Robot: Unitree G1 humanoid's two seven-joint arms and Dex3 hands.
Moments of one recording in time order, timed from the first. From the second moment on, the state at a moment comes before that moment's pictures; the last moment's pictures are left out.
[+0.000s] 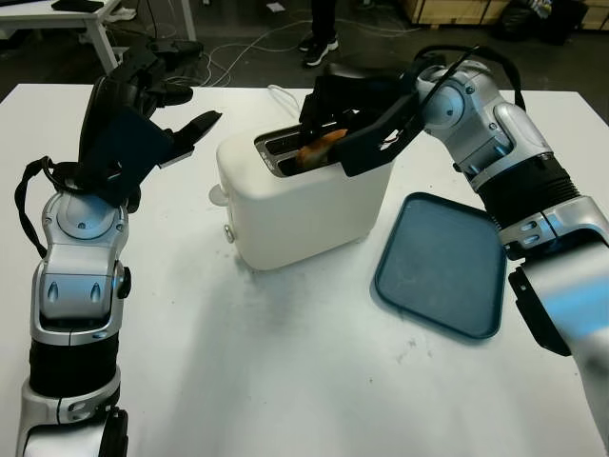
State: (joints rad) left arm -0.47 0.32 0.09 -0.36 0.10 0.45 -0.13; right arm -1.19 -0.43 0.48 0.72 -0.55 -0.38 0.59
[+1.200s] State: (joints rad) left arm -0.46 0.32 0.10 -0.36 0.10 0.45 -0.13; right arm -1.35 -0.53 0.28 0.90 -0.52 -0.52 0.29
